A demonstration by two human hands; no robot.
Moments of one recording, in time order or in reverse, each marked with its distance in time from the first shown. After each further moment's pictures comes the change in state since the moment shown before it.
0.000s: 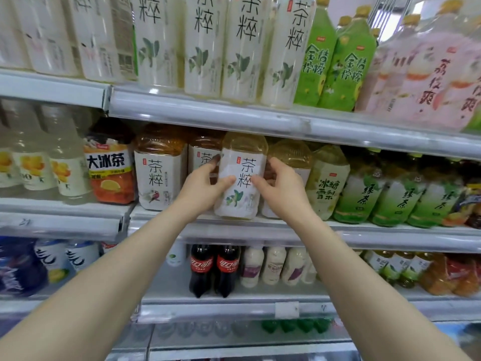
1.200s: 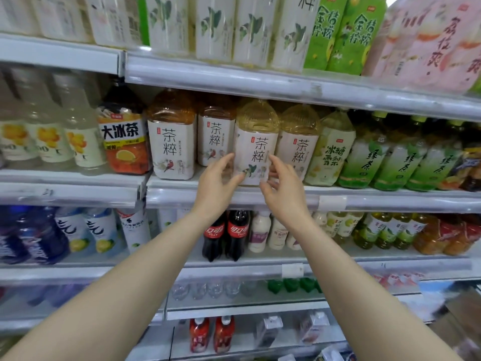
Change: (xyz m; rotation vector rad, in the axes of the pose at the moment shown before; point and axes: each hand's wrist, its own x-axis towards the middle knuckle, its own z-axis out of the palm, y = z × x) left_hand -0.044 -0.045 0.026 0.046 0.114 0.085; right_hand -0.059 0.031 0.043 -0.058 0.065 0.048
